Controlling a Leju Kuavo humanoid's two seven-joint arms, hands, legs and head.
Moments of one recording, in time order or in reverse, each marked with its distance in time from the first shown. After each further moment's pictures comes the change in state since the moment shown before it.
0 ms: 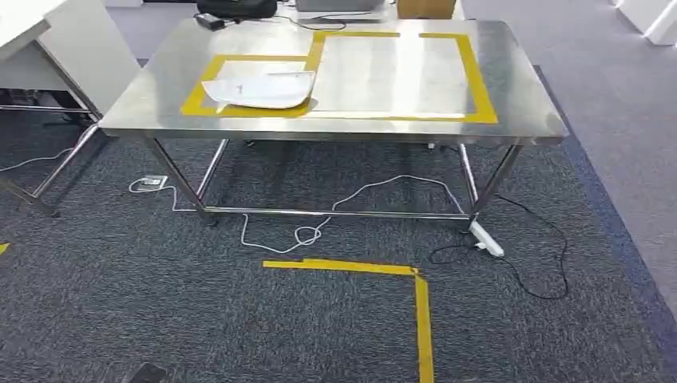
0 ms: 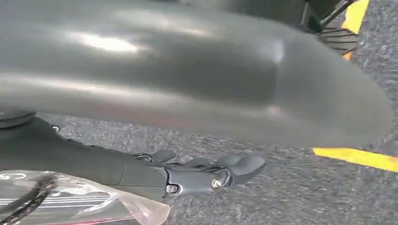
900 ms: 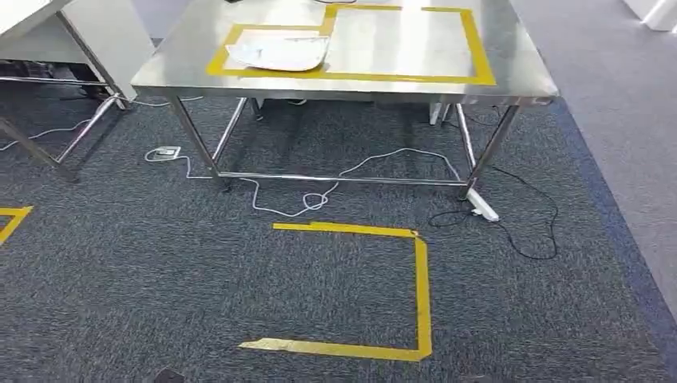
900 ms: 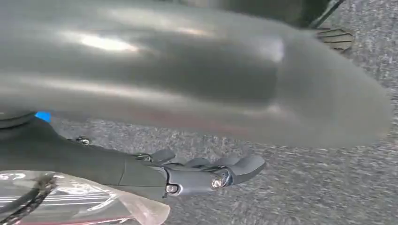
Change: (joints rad) left arm 0.044 -0.014 -0.103 -0.006 0.029 -0.002 0.039; right arm -0.010 0.000 -0.016 -0.009 -0.035 -0.021 0.017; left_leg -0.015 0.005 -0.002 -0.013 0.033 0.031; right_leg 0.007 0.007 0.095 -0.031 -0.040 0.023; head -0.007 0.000
